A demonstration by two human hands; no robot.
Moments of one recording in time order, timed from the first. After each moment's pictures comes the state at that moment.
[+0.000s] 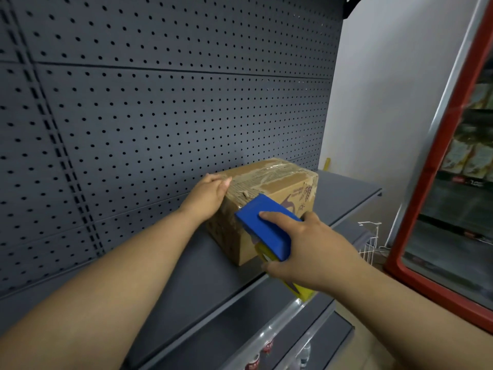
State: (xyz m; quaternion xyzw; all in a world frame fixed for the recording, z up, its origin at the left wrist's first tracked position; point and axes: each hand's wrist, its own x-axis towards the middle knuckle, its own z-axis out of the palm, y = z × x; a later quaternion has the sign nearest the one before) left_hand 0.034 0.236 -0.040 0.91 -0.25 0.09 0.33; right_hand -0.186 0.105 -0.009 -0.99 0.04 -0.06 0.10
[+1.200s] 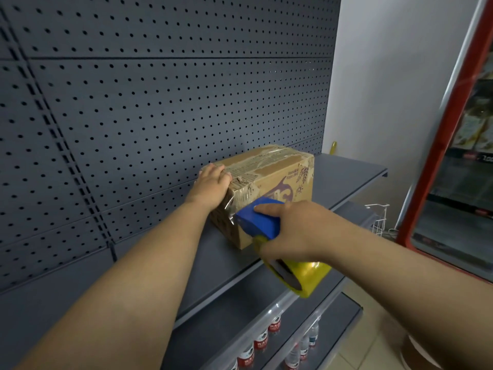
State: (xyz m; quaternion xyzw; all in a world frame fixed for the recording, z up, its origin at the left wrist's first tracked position) left_hand 0.028 0.225 -0.050 0.92 -0.18 0.04 0.33; right_hand -0.183 0.104 -0.001 -1.00 0.00 -0.03 0.08
